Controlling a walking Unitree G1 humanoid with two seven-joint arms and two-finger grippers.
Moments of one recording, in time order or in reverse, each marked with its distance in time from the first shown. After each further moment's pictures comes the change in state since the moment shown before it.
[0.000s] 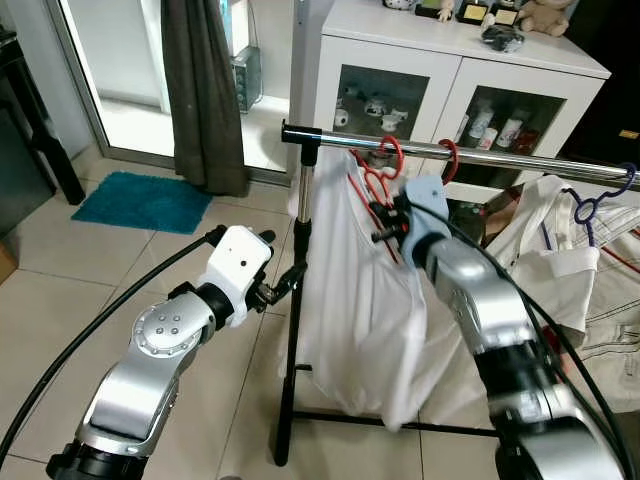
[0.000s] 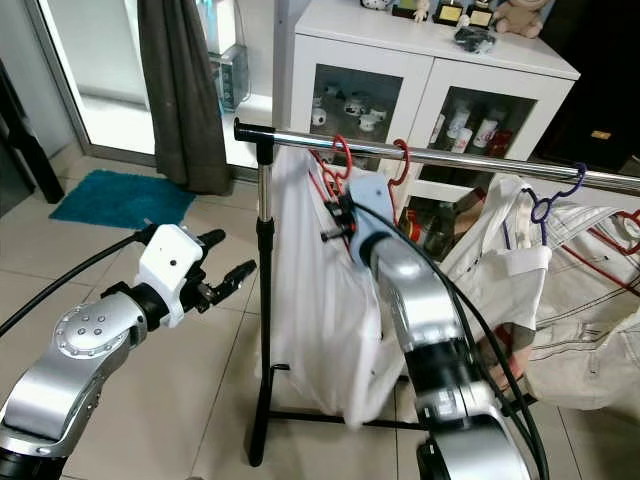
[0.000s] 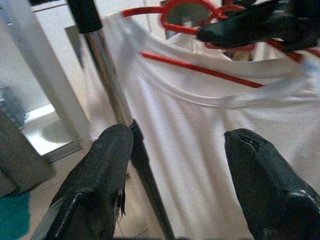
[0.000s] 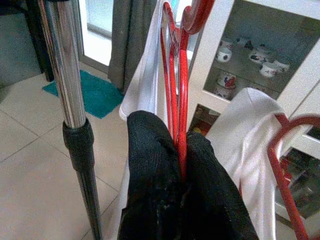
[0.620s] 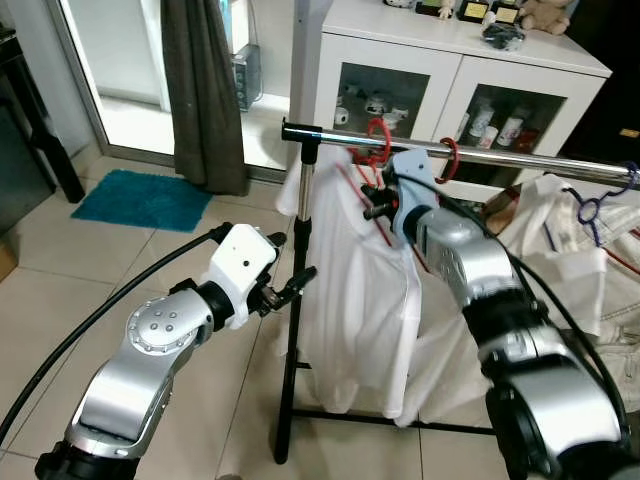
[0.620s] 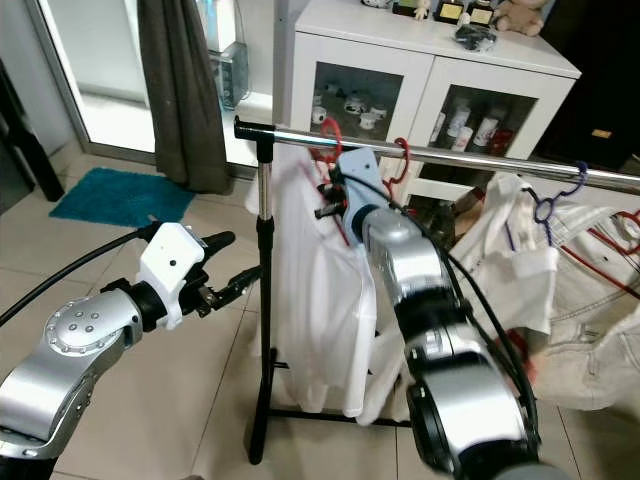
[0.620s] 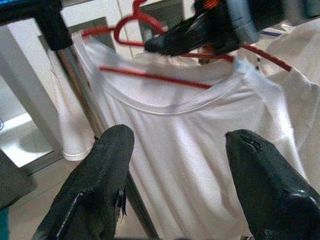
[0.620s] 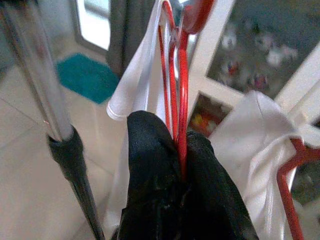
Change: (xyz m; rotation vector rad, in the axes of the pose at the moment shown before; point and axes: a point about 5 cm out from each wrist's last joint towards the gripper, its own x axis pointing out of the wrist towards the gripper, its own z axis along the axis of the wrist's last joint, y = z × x) left arm -0.005 -0.005 0.013 0.010 -0.008 -0.096; right arm 0.029 -0.007 0.015 0.006 0.105 -0.012
